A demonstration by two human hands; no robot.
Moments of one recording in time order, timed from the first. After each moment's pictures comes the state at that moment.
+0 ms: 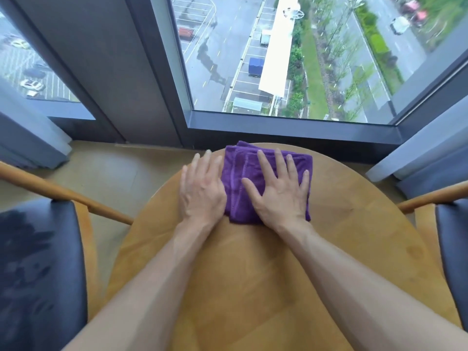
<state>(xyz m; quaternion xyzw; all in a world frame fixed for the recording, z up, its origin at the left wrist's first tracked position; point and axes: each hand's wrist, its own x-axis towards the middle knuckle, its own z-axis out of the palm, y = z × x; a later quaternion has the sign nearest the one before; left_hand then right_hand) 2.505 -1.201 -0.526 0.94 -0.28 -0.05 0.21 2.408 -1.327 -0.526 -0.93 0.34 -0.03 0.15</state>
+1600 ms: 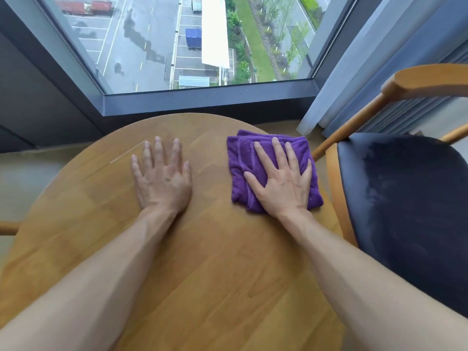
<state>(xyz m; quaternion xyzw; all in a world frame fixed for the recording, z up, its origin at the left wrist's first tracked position) 2.433 -1.276 -0.561 0.94 -0.34 -0.04 0.04 2.239 -1.419 -0.543 -0.89 0.45 0.00 0.07</state>
